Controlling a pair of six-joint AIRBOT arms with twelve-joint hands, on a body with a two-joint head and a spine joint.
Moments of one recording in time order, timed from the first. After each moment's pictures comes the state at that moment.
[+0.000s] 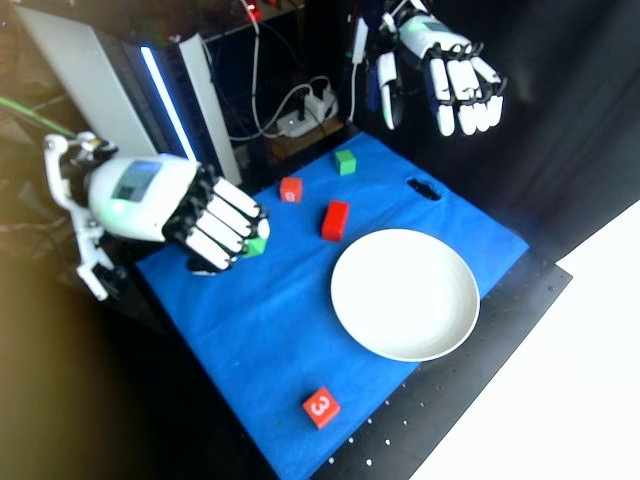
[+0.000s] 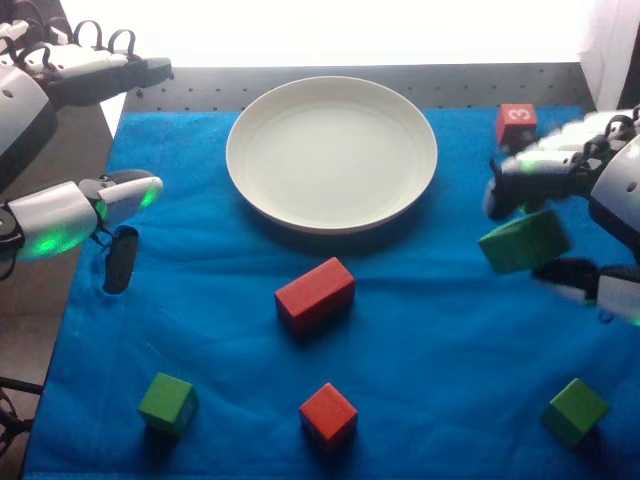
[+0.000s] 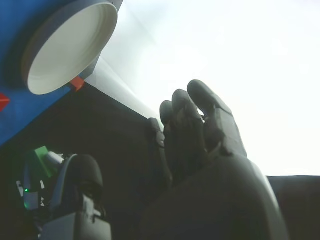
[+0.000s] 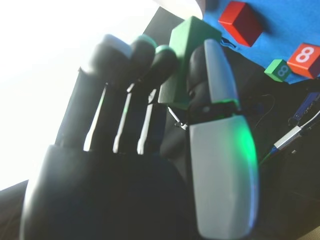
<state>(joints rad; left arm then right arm) 0.96 -0.76 0.83 -0.34 -1.12 1.28 -0.97 -0.81 0.76 -2.96 -1.04 1.99</state>
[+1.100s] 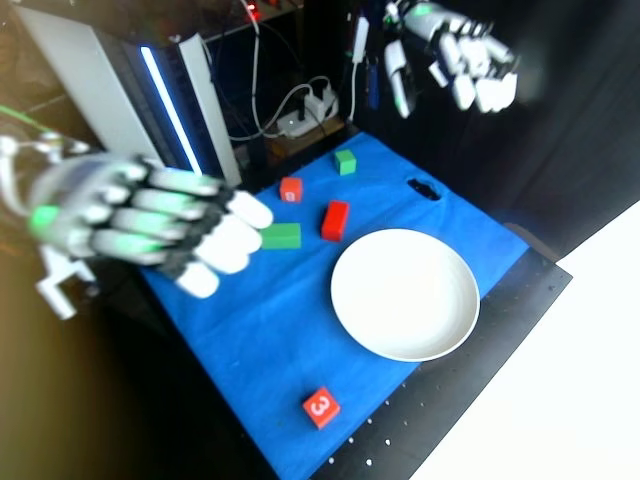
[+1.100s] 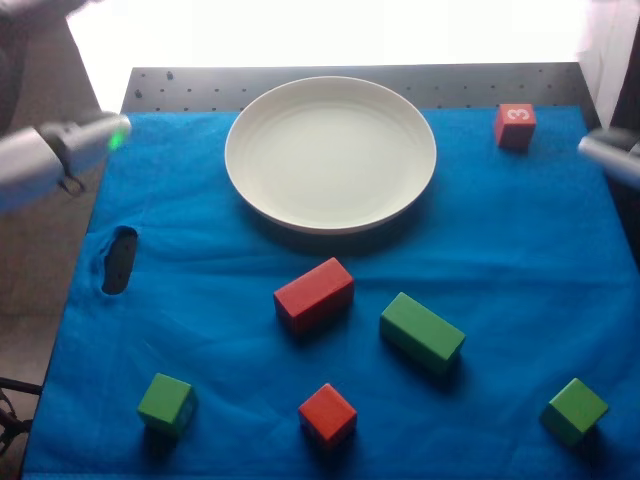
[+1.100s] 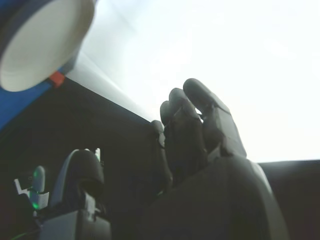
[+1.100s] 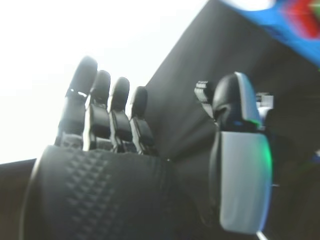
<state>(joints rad) 0.95 -0.73 0.84 -0.36 -1.32 1.28 -0.97 -0.79 0.81 -2.82 -1.38 1.99</state>
